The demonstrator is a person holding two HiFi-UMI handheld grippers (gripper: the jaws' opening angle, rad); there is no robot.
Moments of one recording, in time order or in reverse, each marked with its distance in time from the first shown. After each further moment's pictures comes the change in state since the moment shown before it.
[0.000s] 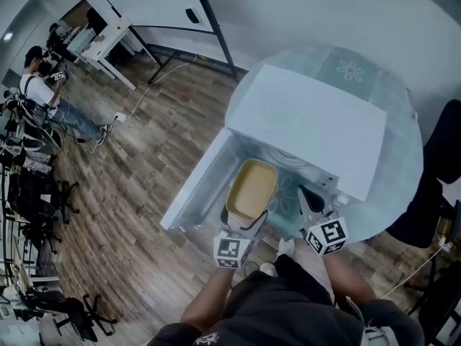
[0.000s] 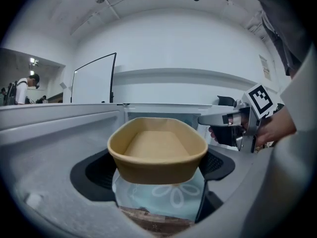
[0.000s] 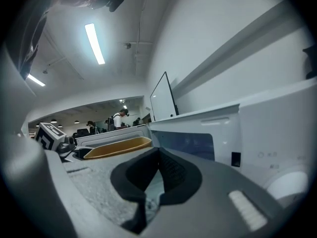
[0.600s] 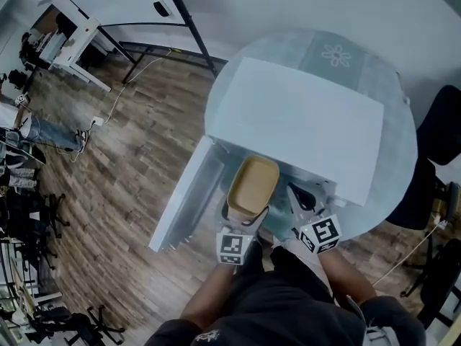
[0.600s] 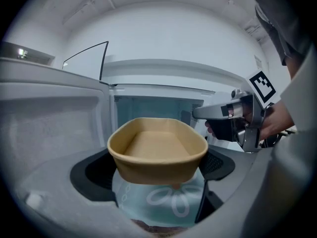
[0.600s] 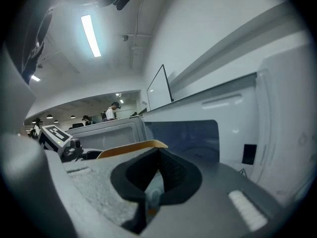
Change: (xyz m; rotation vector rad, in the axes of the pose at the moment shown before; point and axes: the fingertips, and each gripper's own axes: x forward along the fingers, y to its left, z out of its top) left arm 0.066 -0.004 -0.027 0.017 0.050 -0.108; right arm 0.034 -0.017 -0.020 -0.010 0.064 -0.042
